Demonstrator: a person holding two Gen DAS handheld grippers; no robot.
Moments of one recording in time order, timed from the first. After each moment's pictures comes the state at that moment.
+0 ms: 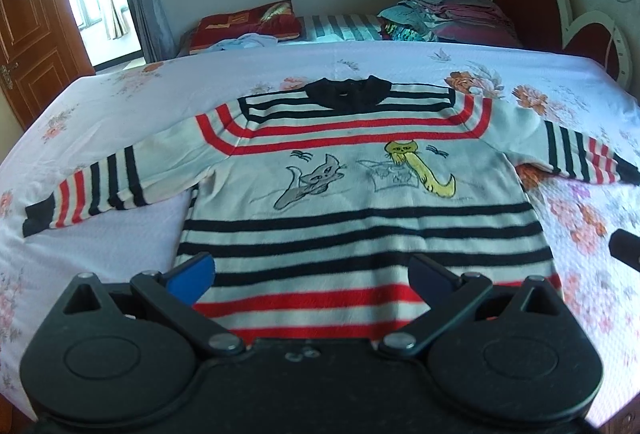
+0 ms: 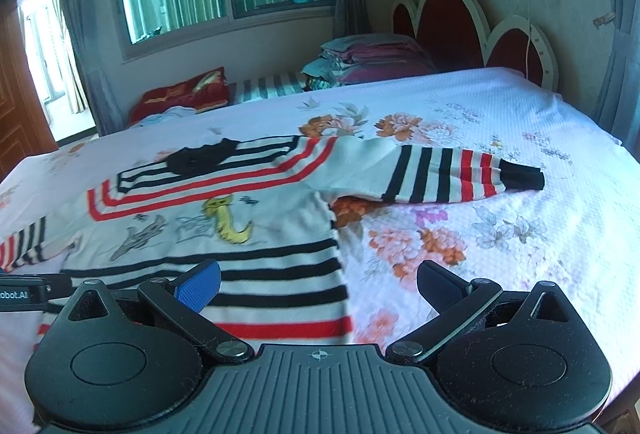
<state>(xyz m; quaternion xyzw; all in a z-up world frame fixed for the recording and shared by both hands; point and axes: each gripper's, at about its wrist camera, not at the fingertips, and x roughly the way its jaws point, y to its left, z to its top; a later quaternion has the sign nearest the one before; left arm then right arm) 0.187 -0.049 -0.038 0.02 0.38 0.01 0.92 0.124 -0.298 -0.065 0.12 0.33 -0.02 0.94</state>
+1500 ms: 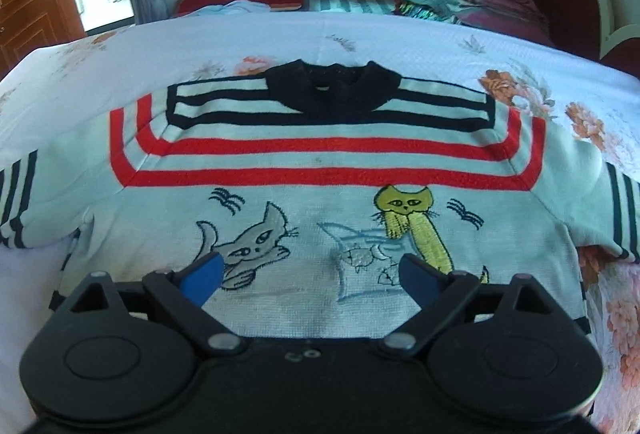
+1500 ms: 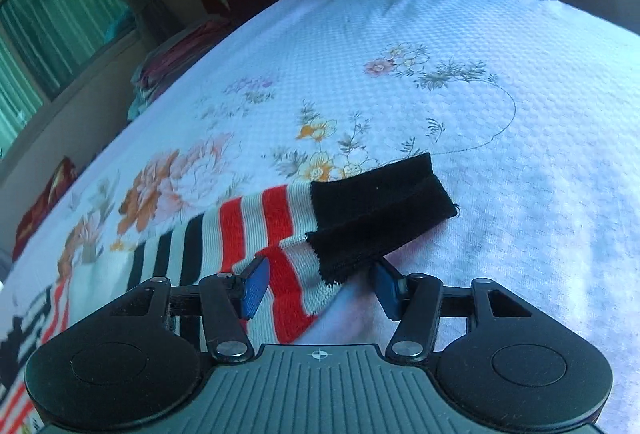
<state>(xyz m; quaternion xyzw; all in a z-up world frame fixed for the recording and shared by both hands) 0.353 -0.089 -0.133 -0.01 0.44 0.02 0.90 0.310 -0.588 -0.211 0.34 0.34 -0.20 0.85</state>
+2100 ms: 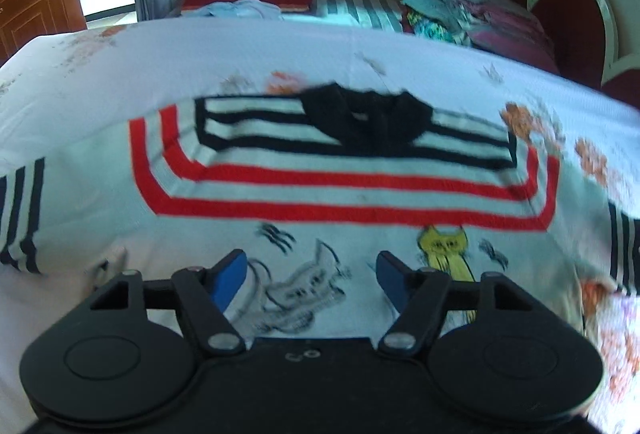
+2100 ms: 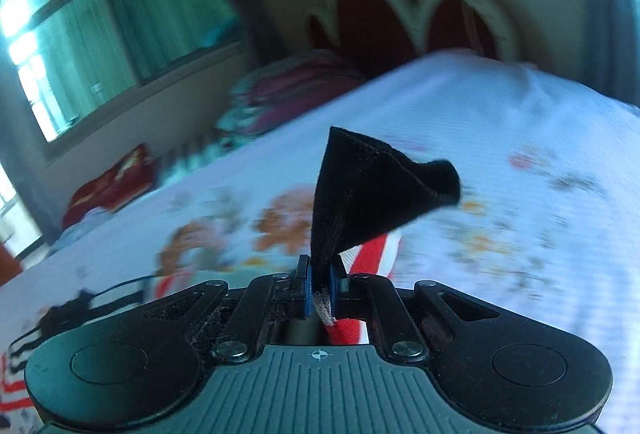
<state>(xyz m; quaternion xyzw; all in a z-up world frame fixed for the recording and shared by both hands) 0.377 -0.030 -0.111 -0.04 0.44 0.02 0.90 0.345 -0.482 -0.124 0.23 0.28 -0.08 0.93</state>
